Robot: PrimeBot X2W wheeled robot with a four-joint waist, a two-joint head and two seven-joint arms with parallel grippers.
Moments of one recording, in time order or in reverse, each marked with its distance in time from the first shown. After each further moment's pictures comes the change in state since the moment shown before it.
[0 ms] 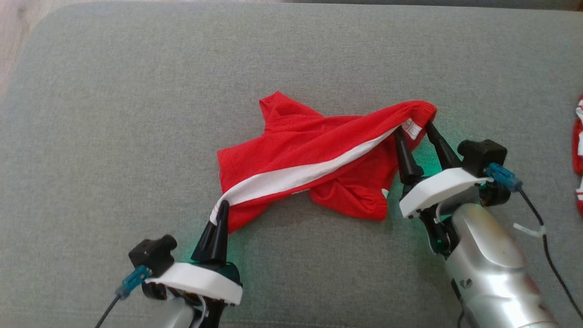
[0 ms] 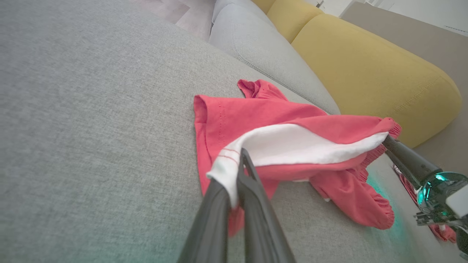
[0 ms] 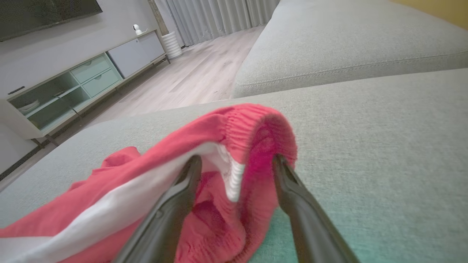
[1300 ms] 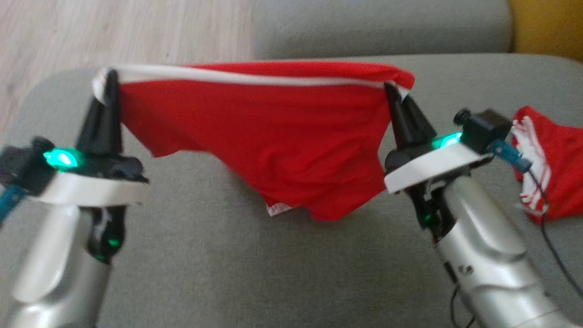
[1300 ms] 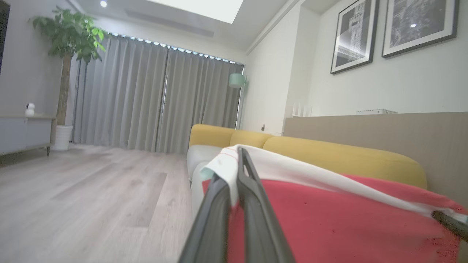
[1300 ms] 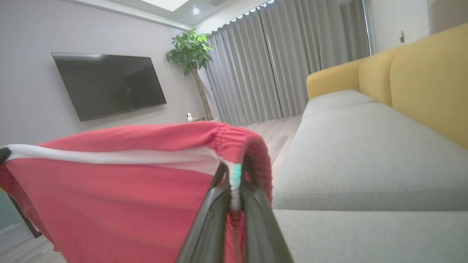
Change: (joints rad) left arm -0.213 0.192 0.240 -0.235 0.173 0.000 0.000; right arm -0.017 -0.022 0.141 -0.260 0.148 0.000 0.000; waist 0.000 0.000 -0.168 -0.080
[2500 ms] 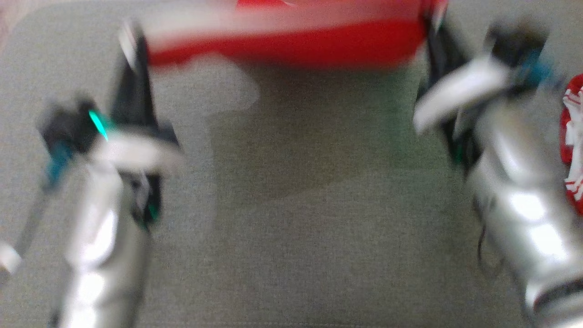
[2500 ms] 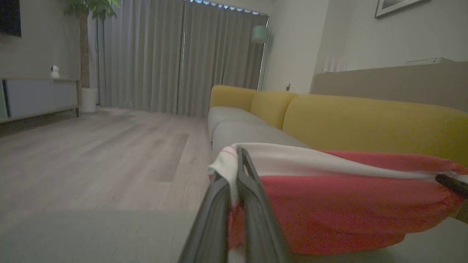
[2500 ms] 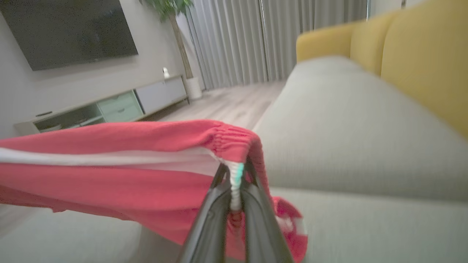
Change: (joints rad) left arm -0.196 -0.166 0.076 0.208 0.225 0.001 -0.001; right arm -0.343 -0.092 0.062 0.288 0.013 0.000 0.000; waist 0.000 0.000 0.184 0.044
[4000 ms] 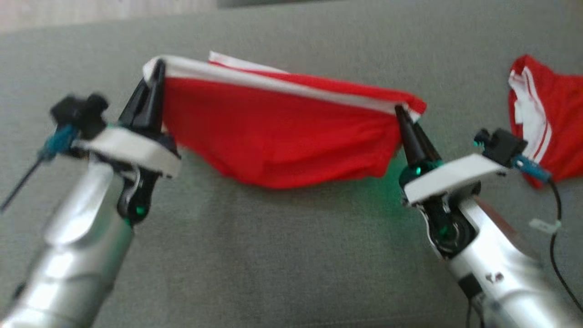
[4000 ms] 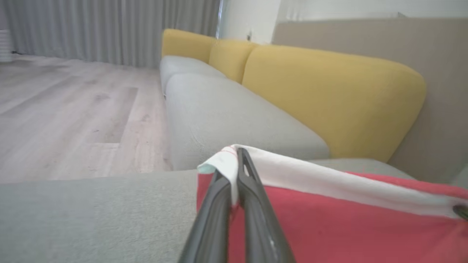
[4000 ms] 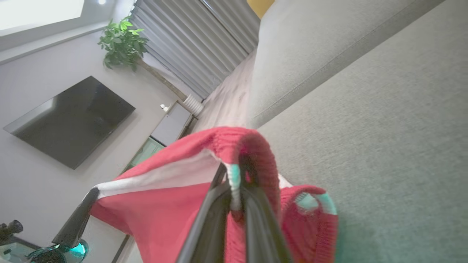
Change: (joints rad) left arm -0.070 0.174 -0.344 0.112 -0.341 -0.001 0.082; right arm 0.376 -0.042 0.132 -0.341 0.618 0.000 0.047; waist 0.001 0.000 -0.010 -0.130
